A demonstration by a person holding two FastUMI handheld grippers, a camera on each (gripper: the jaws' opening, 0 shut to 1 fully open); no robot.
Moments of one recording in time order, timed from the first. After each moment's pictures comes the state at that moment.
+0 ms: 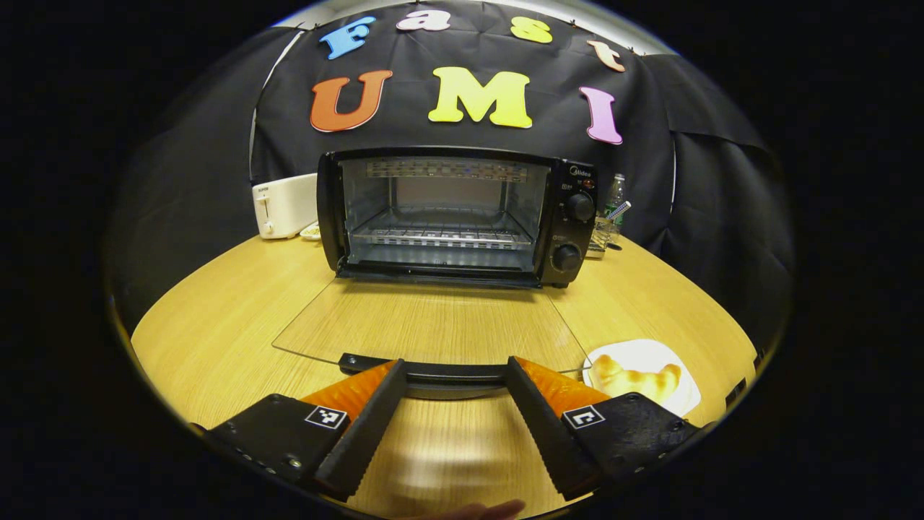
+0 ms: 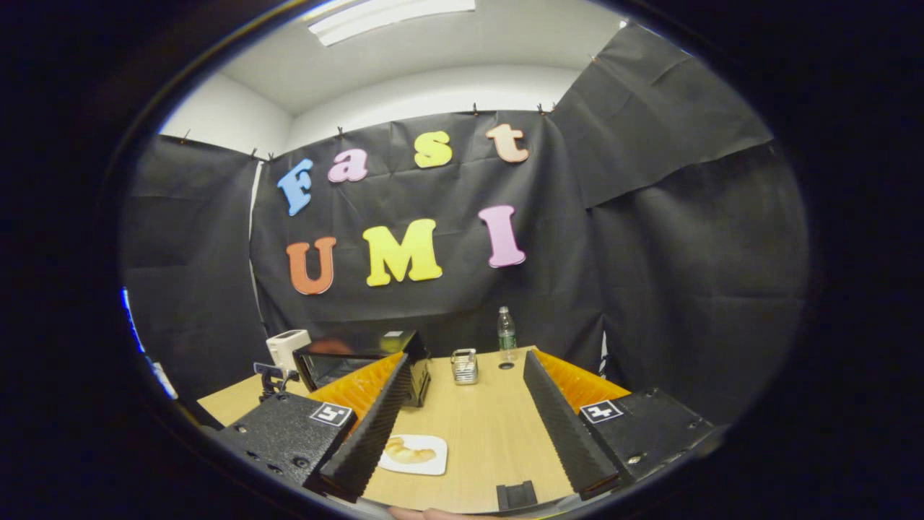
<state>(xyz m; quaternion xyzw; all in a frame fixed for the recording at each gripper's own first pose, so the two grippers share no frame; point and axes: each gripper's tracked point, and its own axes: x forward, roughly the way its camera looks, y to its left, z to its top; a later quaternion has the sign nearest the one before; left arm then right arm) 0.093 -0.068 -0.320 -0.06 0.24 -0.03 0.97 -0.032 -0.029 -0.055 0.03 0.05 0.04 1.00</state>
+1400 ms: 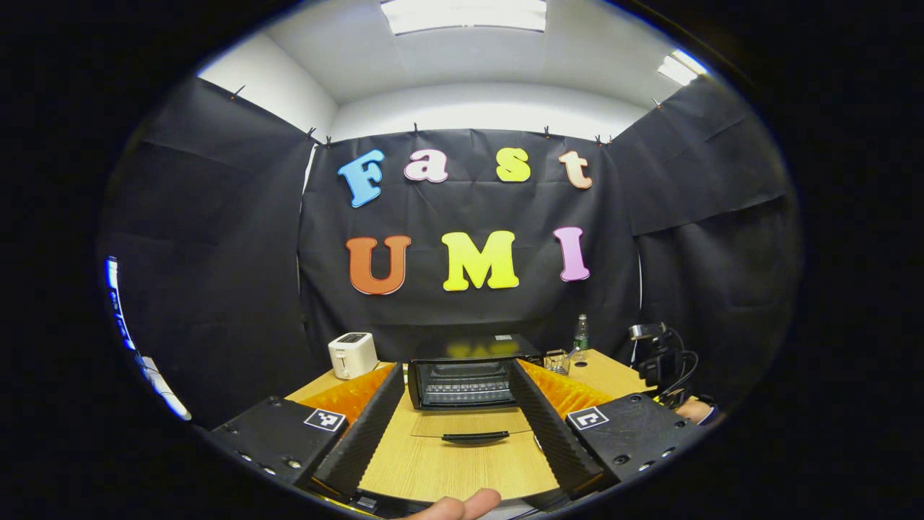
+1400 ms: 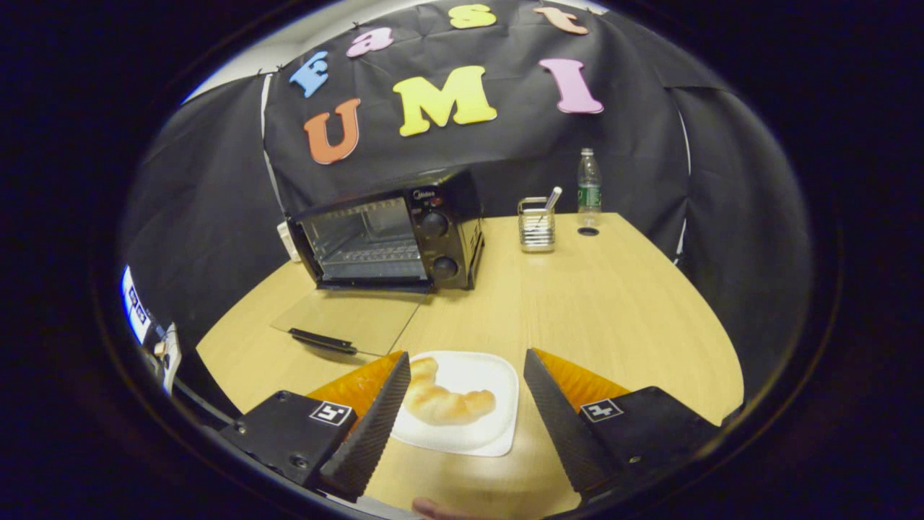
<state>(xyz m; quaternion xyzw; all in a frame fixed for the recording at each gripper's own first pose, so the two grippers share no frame) -0.092 -0.006 -0.019 -0.02 -0.01 -0.02 1.00 0.071 0.087 -0.316 0.01 0.33 0.15 0.93</state>
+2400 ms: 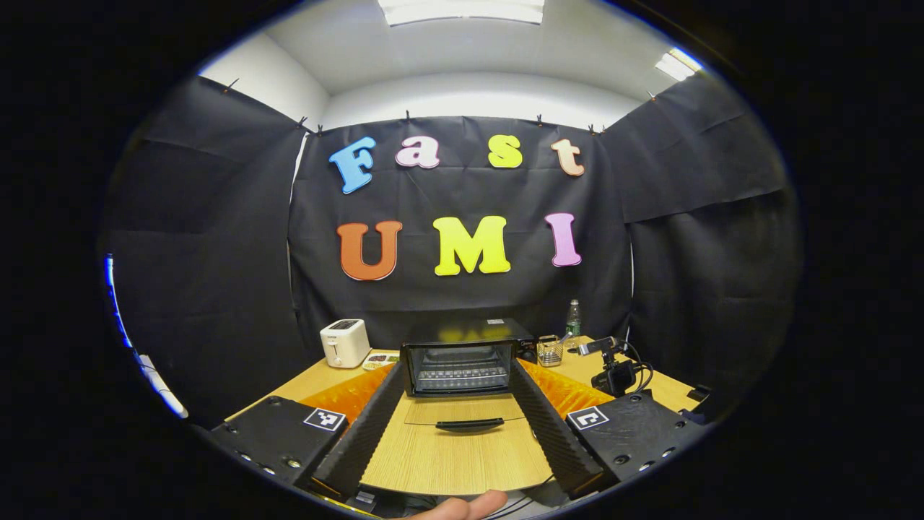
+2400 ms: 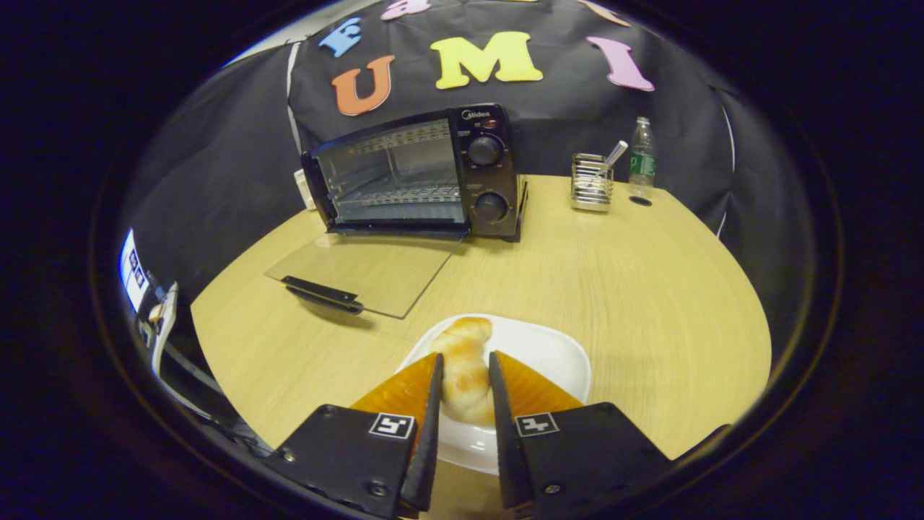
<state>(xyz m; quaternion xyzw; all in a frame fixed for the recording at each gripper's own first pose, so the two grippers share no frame) -0.088 -0.012 -0.048 -0.01 0.02 -0.03 1.00 0.072 0.122 -0.367 0.01 0.38 0.19 0.90</state>
